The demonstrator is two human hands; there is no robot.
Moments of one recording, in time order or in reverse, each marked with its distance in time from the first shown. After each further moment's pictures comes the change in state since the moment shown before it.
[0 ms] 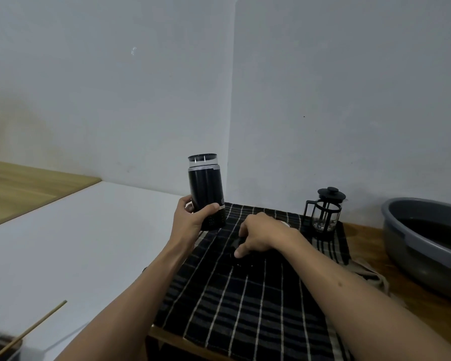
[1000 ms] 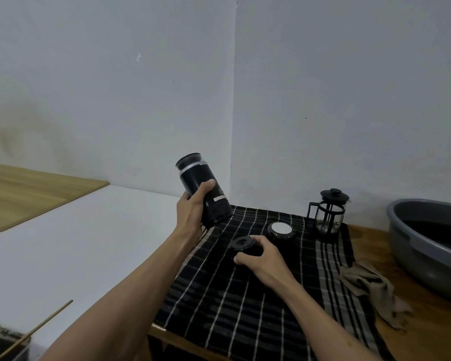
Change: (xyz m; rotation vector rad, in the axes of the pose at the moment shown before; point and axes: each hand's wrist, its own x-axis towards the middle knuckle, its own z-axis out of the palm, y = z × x) left_hand 0.010 0.032 0.025 -0.148 0.107 -0.100; right_hand -0.012 0.026 0.094 1.005 0.292 0.021
